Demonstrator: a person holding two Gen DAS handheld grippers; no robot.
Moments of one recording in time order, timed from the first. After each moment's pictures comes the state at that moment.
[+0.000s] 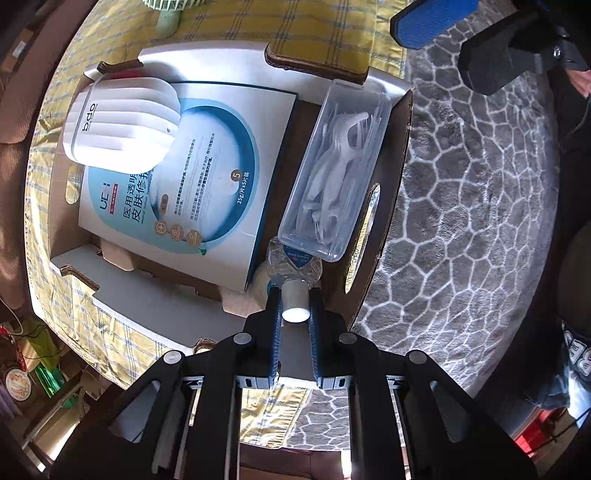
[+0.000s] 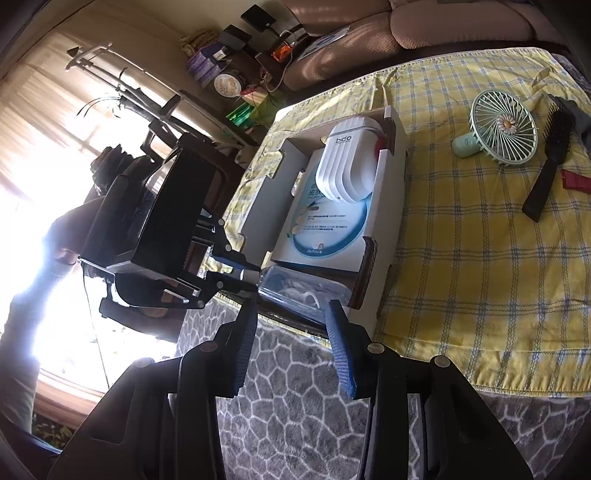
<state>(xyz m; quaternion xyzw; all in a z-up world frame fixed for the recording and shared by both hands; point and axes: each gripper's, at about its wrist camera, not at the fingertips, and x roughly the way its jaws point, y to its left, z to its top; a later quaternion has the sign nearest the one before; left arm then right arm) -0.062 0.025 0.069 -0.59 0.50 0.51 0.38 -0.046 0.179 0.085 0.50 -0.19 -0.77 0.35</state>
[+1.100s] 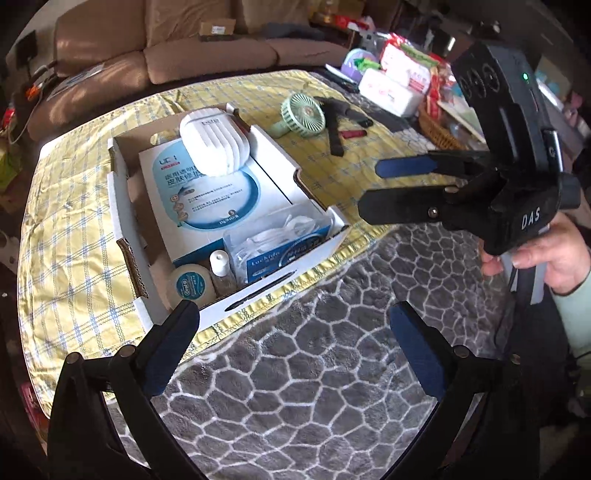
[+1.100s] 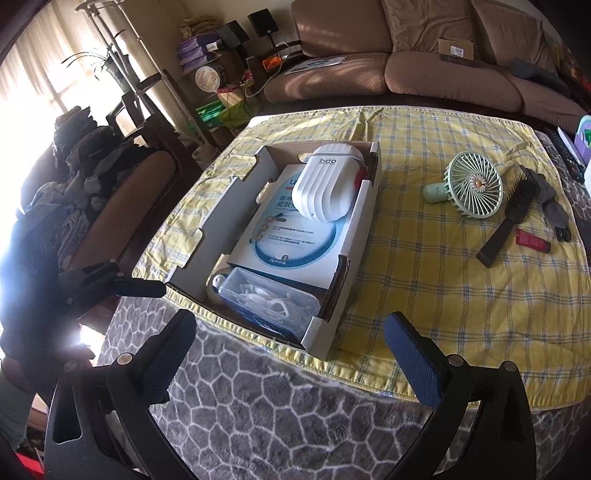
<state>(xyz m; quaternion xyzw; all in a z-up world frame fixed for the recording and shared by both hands) -0.005 -0.032 0.120 -0.49 0.06 0.81 0.31 -0.029 0.150 0.102 0.46 -0.04 -0.85 0.26</state>
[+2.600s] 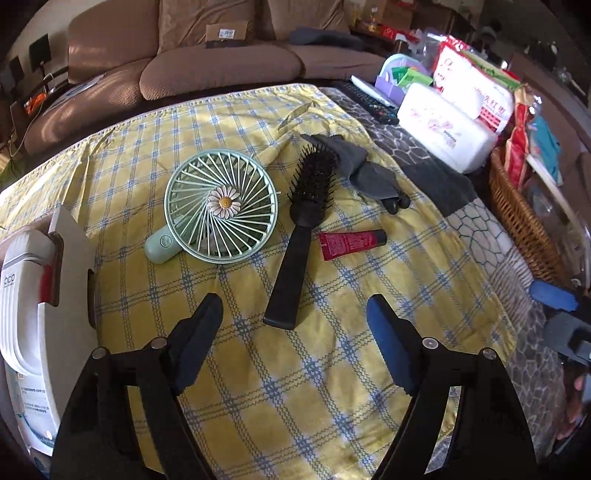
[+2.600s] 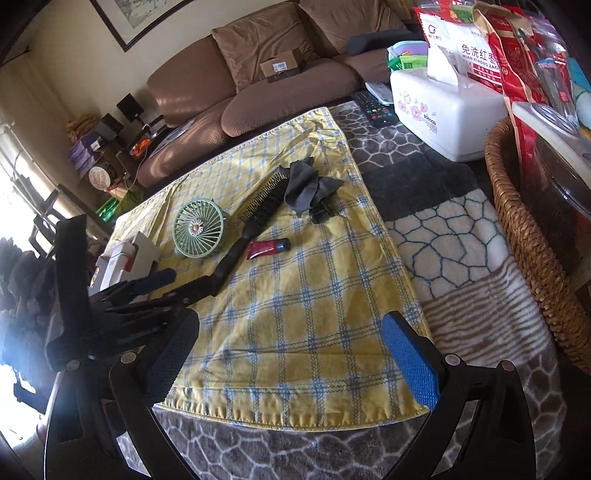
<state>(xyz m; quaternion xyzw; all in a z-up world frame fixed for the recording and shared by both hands) -0.158 0.234 0.043 -0.49 0.06 0.84 0.22 -0.052 0.430 0.090 0.43 -0.18 -0.88 0.07</state>
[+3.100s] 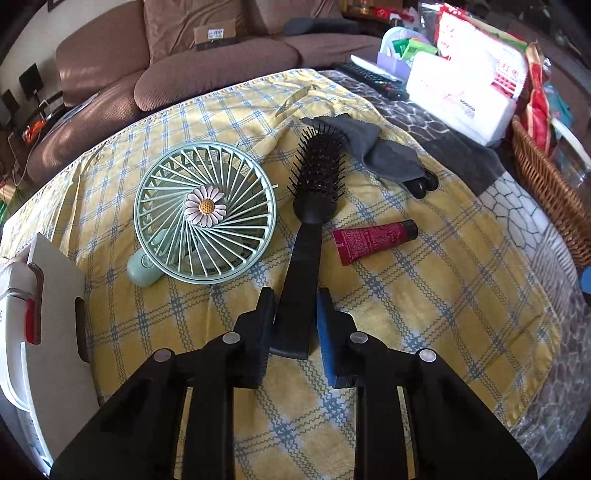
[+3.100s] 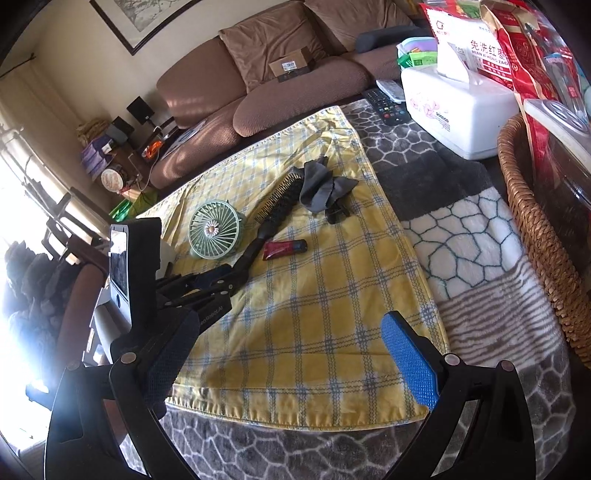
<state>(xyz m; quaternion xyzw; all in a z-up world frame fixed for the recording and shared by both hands) -0.164 0.255 0.024 -0.47 0.12 0.85 0.21 -0.054 0.427 0.091 0.43 -0.20 -0.88 0.09</state>
